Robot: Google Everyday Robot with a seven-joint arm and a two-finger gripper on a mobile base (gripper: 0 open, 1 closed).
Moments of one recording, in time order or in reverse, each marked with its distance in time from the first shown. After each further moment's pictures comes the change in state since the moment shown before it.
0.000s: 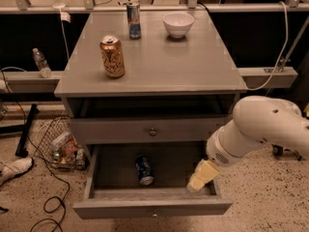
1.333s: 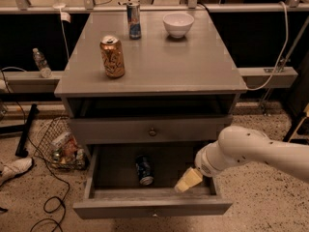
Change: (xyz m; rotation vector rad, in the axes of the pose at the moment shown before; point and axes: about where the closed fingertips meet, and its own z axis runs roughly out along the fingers) arm 0.011 -0.033 0.124 -0.012 -0.106 0.125
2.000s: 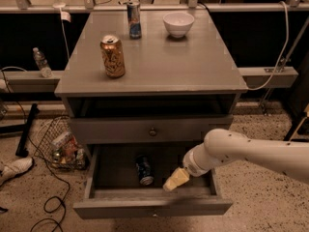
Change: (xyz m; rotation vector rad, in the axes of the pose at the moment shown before) arm -0.013 -0.003 0.052 -0.038 -0.013 0.040
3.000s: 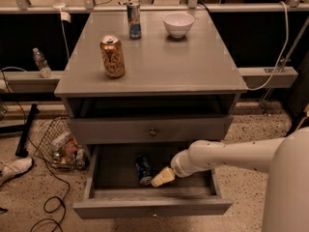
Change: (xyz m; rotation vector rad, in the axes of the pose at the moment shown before) arm -0.020 -0.019 0.083 0.064 -0.075 0.095
